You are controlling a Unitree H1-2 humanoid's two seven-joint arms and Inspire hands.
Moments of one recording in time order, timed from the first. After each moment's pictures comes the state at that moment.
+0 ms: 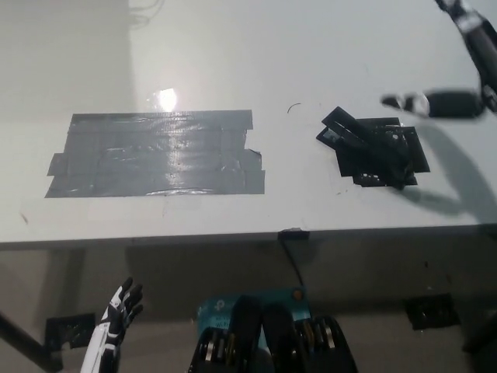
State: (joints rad) left_arm 0.10 0.11 0.01 0.19 0.01 -0.41 -0.05; right_arm -0.74 -0.40 0.08 -0.10 -0.23 0.28 0.29
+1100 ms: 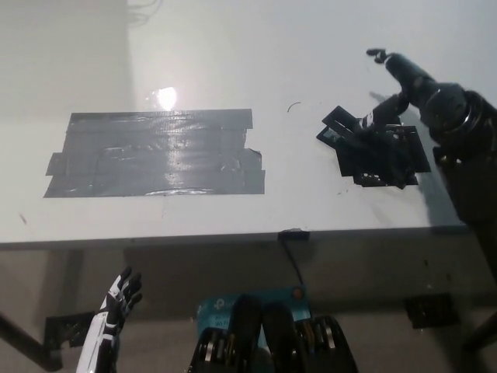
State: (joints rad) left_arm 0.08 0.12 0.02 0.18 0.00 -0.41 -0.06; right_arm -0.95 -0.27 0.19 0.56 -0.55 0.46 0.39
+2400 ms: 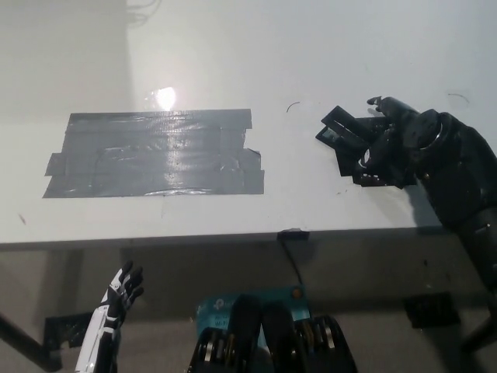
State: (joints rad) left_arm 0.06 0.12 0.02 0.18 -0.01 -0.39 -0.07; right_arm -1.00 -0.24 0.27 0.84 -0.55 0.46 0.35
